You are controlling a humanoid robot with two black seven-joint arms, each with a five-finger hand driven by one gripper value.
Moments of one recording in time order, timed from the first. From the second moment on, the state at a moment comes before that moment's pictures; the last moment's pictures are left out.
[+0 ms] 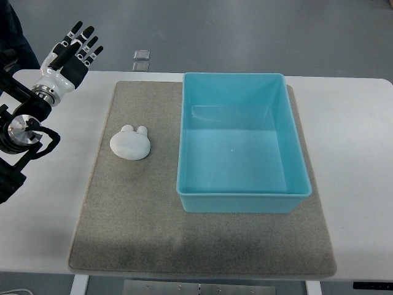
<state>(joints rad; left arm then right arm) -0.67 0.42 -0.95 -0.90 -0.03 -0.12 -0.19 0.01 0.00 0.00 0.17 -0.07 -0.05 0.08</state>
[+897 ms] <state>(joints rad) -0.67 0.45 -0.95 -0.90 -0.03 -0.14 -0.19 0.01 0.00 0.00 0.17 -0.07 -0.05 0.08</state>
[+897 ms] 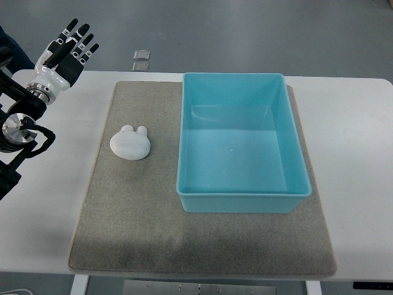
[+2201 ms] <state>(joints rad) -0.97 0.90 -0.25 -1.10 0.19 -0.37 -0.26 0.01 0.00 0.00 0.17 -0.07 -0.05 0.08</state>
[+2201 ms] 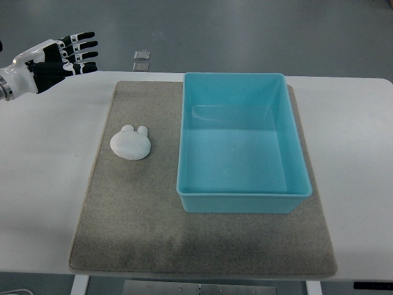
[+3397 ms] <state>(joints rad) -1.12 0.91 -0.01 -1.32 0.82 -0.18 -0.24 0.01 0.00 0.00 0.17 -0.07 -0.05 0.08</state>
